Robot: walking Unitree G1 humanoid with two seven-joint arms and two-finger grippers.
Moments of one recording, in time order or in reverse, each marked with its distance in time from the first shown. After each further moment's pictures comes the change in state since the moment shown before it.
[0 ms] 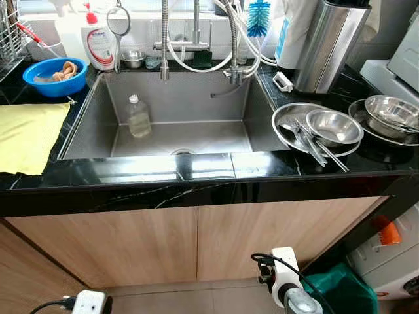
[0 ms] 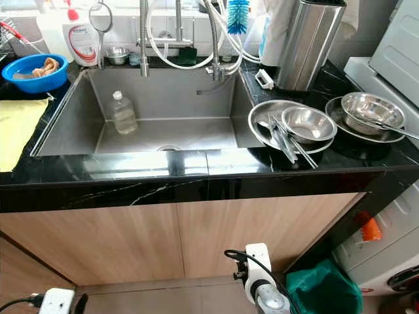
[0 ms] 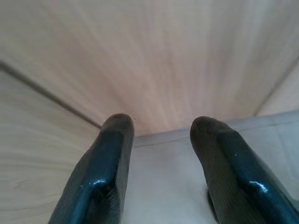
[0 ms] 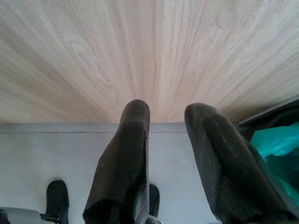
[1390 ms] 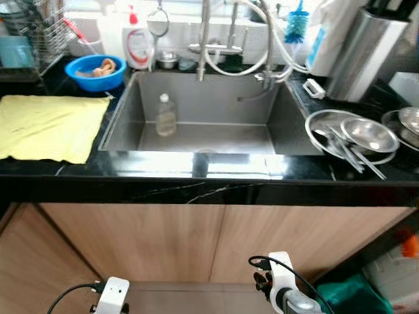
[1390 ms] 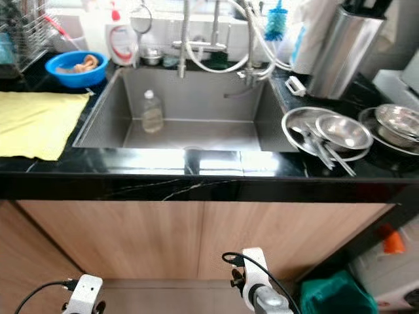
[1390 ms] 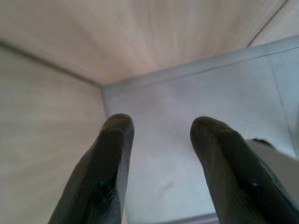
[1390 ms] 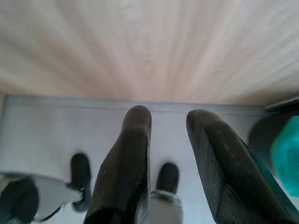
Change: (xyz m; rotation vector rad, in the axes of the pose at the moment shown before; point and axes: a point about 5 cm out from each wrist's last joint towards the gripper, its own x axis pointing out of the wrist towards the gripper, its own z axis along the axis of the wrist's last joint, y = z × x) left arm 0.045 -0.046 0.010 0.095 0.321 -0.152; right arm 0.001 0.002 -0.008 0.031 0.133 0.061
